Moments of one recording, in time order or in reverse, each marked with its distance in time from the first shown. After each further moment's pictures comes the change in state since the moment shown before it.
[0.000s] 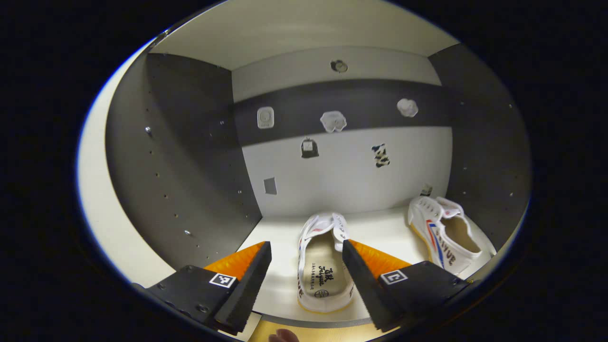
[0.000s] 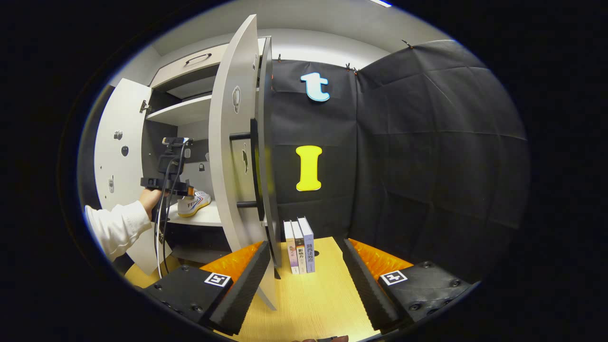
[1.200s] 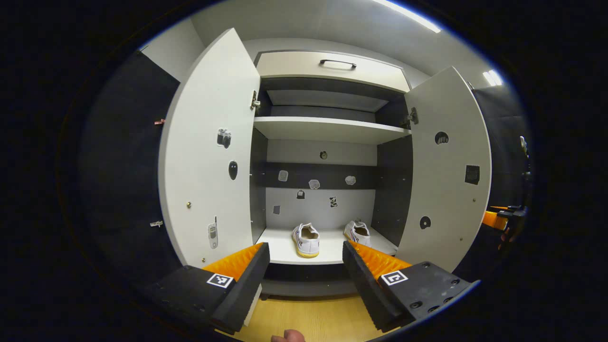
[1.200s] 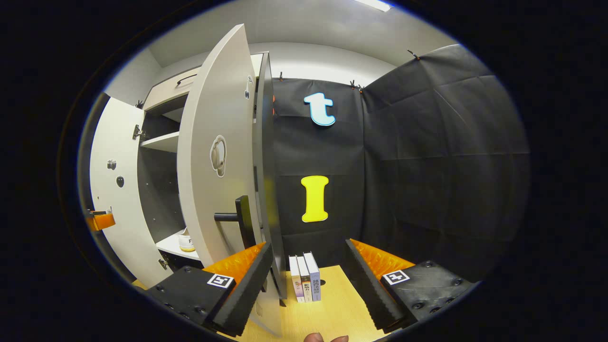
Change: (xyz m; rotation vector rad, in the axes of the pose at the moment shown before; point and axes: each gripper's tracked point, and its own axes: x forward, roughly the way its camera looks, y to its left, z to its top) left arm -0.319 0.073 -0.006 -0.168 -0.234 -0.185; right arm 0.054 0.011 0.085 0.003 -0.117 0.026
